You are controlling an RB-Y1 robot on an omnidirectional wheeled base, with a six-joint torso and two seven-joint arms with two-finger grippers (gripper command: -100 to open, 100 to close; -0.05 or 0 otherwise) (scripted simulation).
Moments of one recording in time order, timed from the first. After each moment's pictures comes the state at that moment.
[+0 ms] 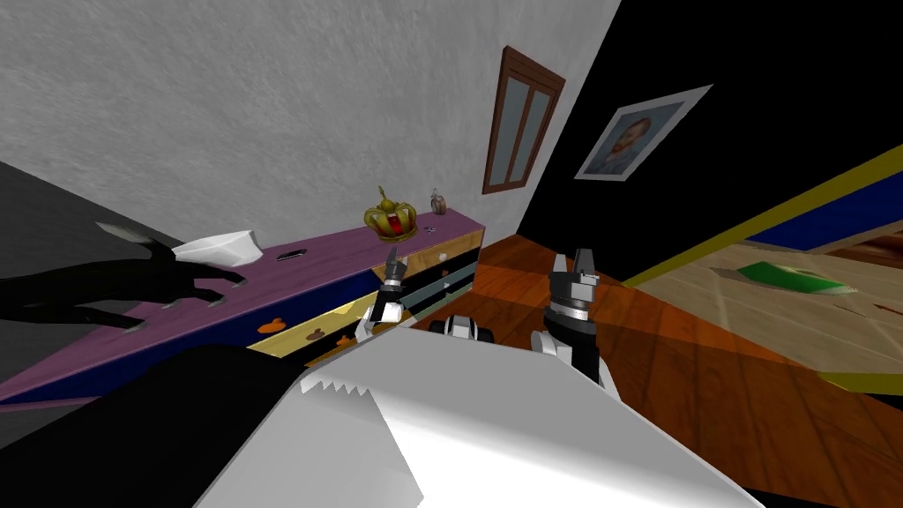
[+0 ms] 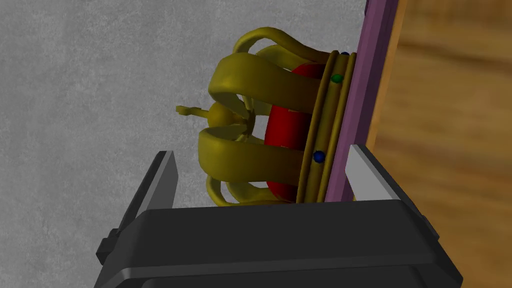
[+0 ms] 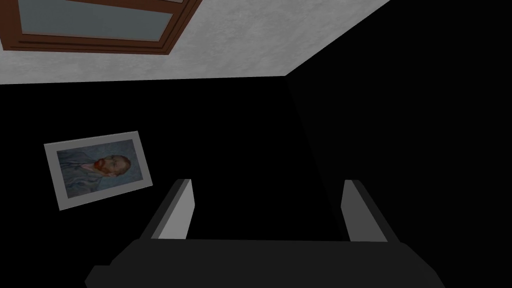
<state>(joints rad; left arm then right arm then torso) 0.36 0.16 0.10 -1.88 0.07 -0.41 0.18 0.54 -0.02 -0.02 -2.25 0.03 -0.54 0.07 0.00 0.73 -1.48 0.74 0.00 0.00</state>
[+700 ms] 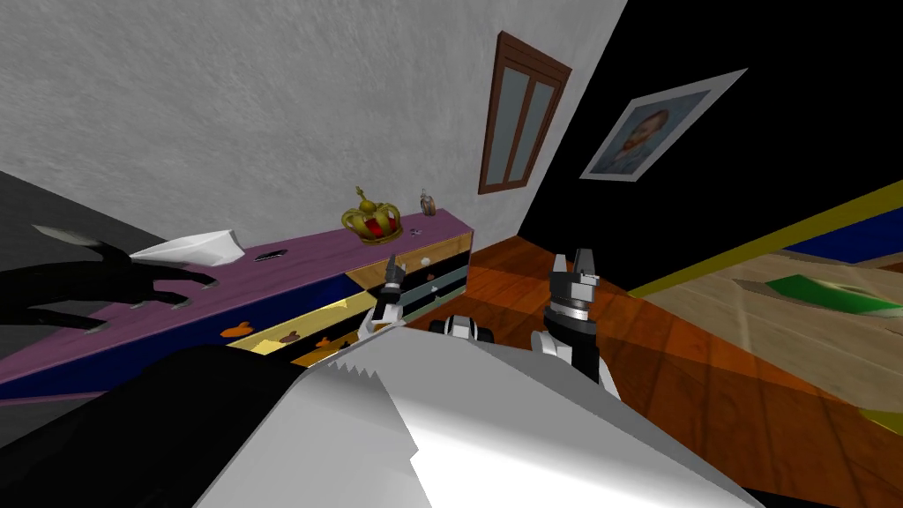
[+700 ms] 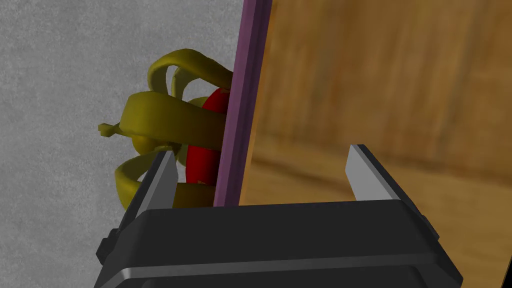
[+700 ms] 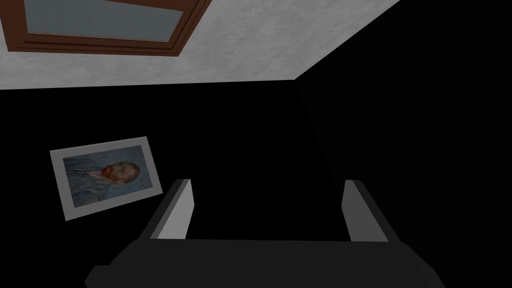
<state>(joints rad) 0.33 0.15 0.15 -1.72 0.12 -0.39 0.19 0.54 -0.02 -0.02 -2.25 0.03 -0.54 0.07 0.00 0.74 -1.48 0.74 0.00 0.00</state>
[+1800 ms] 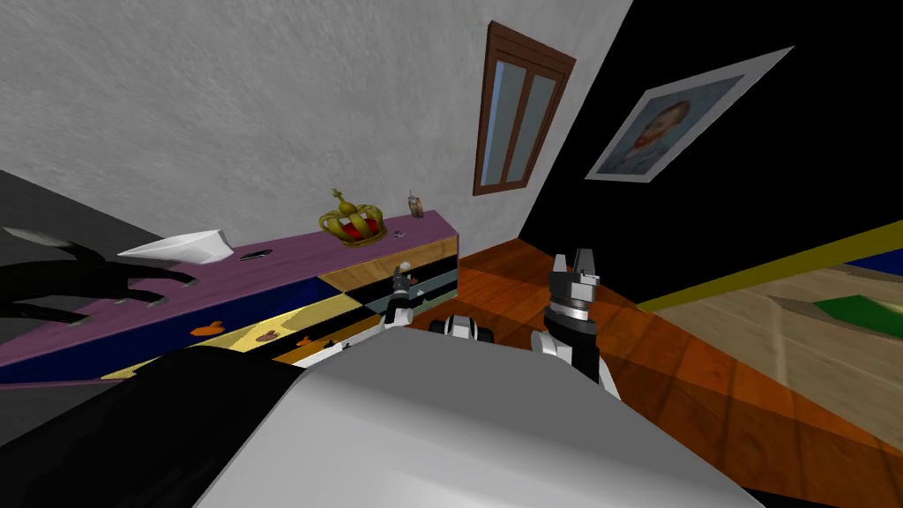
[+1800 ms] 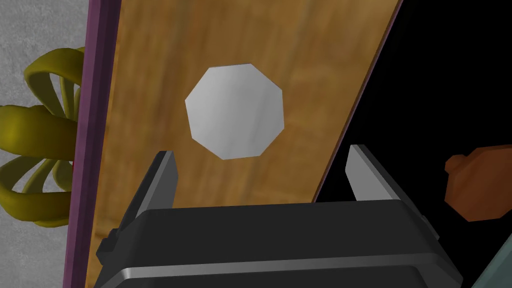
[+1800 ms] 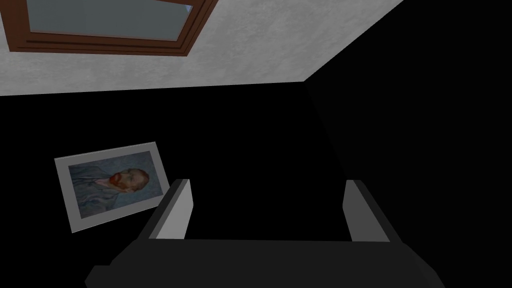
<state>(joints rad) 0.28 -0.02 0.21 -1.53 0.17 -0.36 0.20 0.54 -0.02 -0.02 -2.25 0.03 -0.54 0.07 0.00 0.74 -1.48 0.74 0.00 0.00</state>
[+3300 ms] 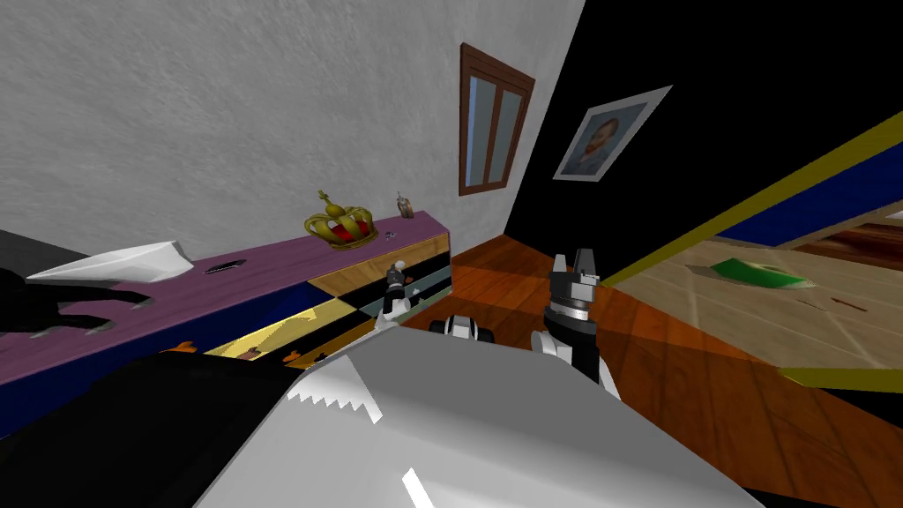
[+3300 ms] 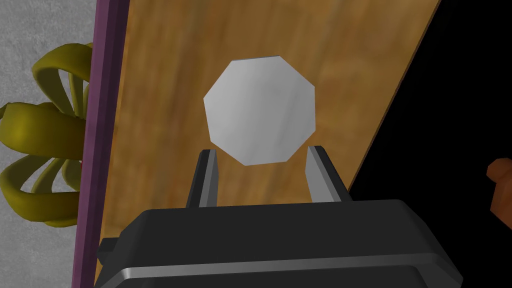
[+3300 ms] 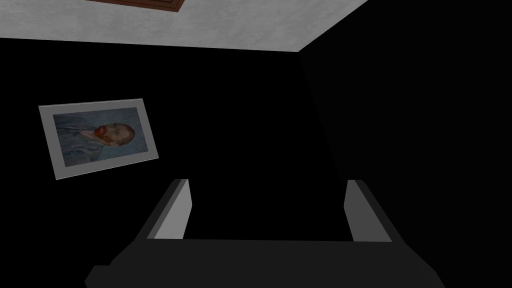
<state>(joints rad) 0.11 -0.03 0.39 -1.41 0.21 -0.34 0.11 0.54 -0.02 -0.02 -2.25 0.03 -0.54 0.07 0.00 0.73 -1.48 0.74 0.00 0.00</state>
